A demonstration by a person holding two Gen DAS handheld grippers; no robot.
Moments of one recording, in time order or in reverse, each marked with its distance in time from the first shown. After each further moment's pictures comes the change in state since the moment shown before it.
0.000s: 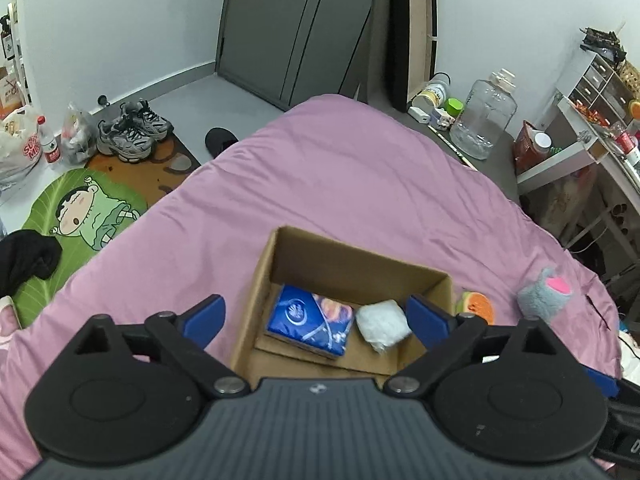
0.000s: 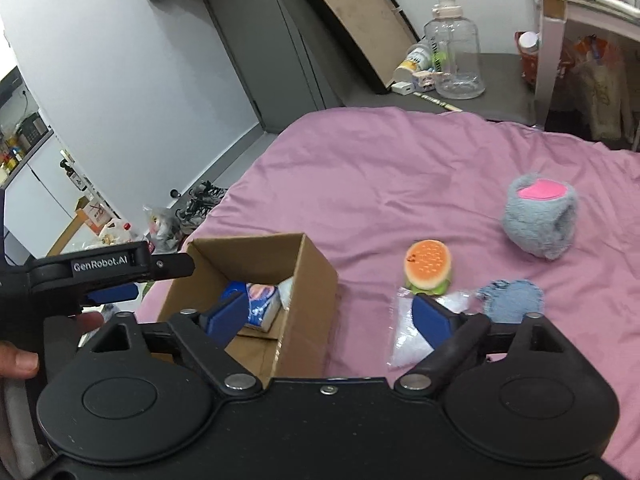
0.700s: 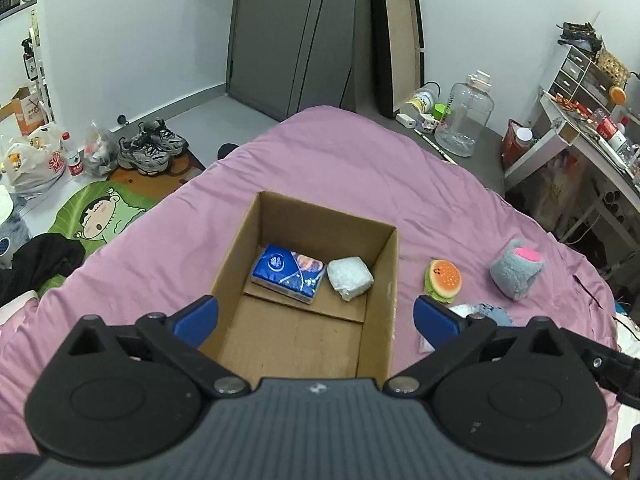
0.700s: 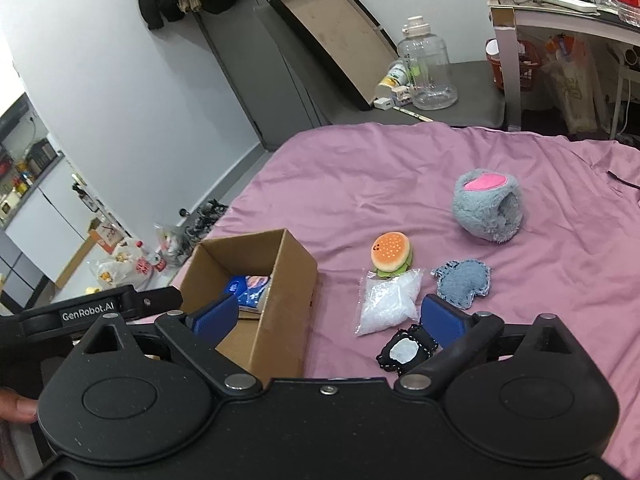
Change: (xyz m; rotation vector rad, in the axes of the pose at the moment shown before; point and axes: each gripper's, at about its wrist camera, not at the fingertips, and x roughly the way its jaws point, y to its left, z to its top) left arm -0.070 -0.044 -0.055 0.024 -0.067 0.062; right arm -0.069 -0.041 -0.022 0.055 -0.049 0.050
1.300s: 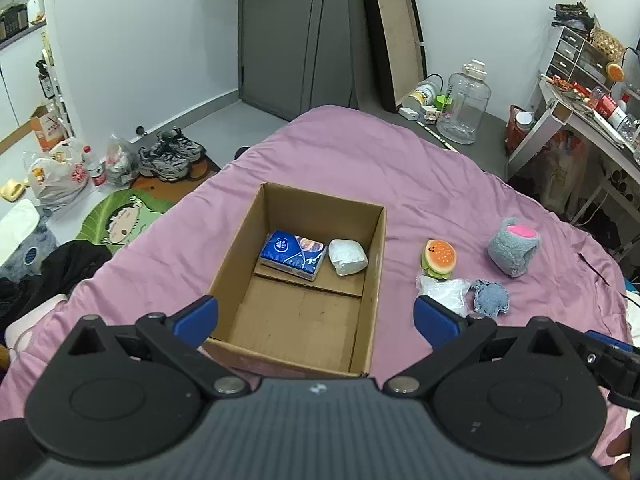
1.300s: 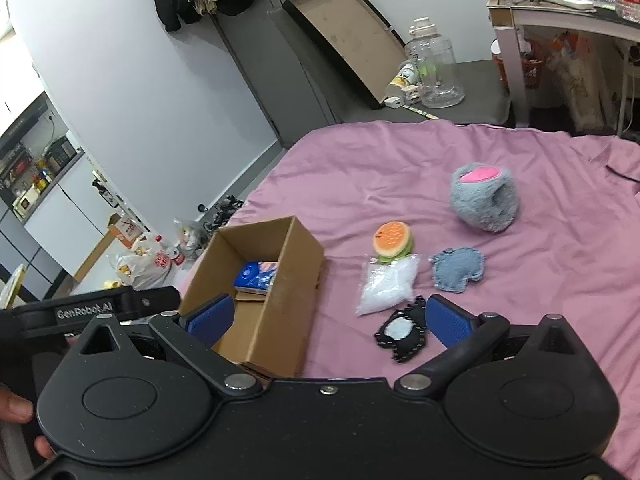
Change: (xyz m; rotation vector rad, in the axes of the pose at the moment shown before) left arm -0.038 -0.034 -0.018 0.052 0.004 0.091; right arm -0.029 -0.016 -0.011 -0.017 0.009 0.046
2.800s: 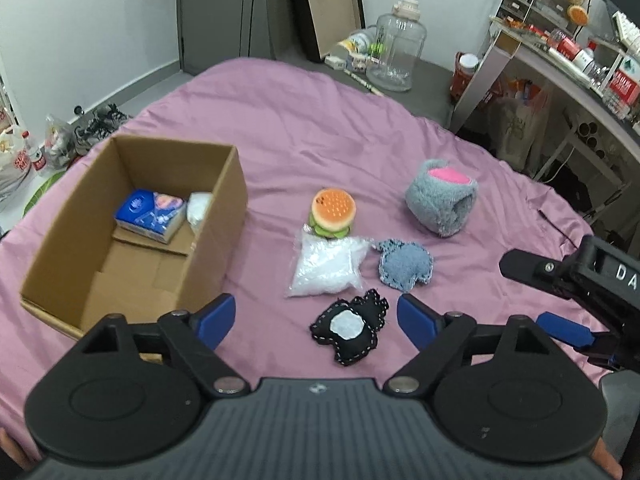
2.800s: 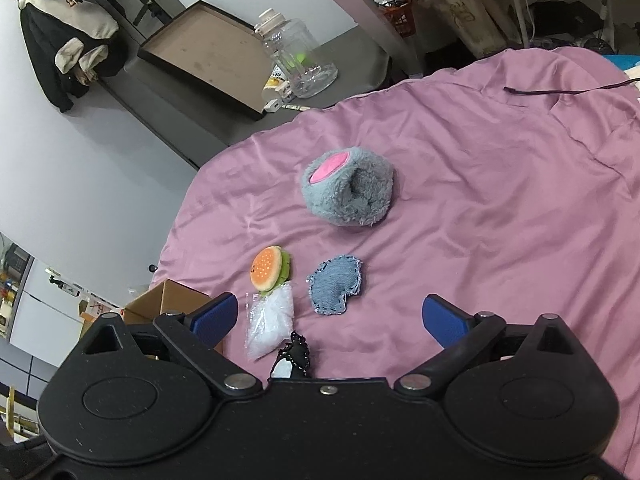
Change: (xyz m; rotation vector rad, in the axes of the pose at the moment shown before) left arm 0.073 -0.122 -0.031 0.042 0.099 -0.104; right arm 0.033 -0.137 0.007 0.353 0.002 -0.082
